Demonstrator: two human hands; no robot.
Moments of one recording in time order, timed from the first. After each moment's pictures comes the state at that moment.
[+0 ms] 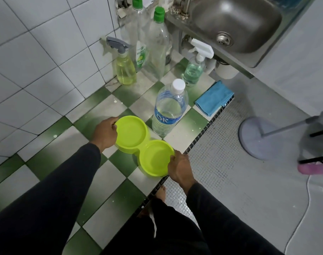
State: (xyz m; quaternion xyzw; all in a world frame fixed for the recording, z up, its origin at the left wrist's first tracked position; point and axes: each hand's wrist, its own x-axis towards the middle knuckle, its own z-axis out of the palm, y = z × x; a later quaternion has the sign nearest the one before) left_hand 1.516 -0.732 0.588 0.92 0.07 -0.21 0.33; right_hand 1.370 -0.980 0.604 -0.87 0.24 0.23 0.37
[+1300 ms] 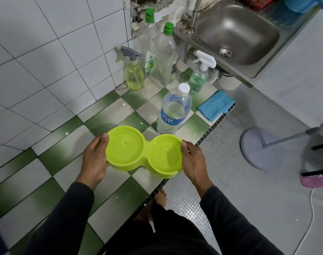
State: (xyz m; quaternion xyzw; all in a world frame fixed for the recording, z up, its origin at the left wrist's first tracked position) left_hand 1.406 -0.712 0.636 0.64 0.30 -0.10 0.70; right_hand 1.366 -0.997 0.649 -0.85 0.24 0.07 0.47
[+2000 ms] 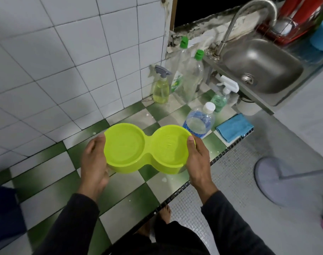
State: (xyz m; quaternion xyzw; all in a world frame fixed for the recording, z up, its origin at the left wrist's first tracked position) left_hand 1.376 -0.680 0.694 0.58 0.35 0.06 0.73; right_hand 1.393 -0.941 0.698 -0.71 0.21 0.00 0.67
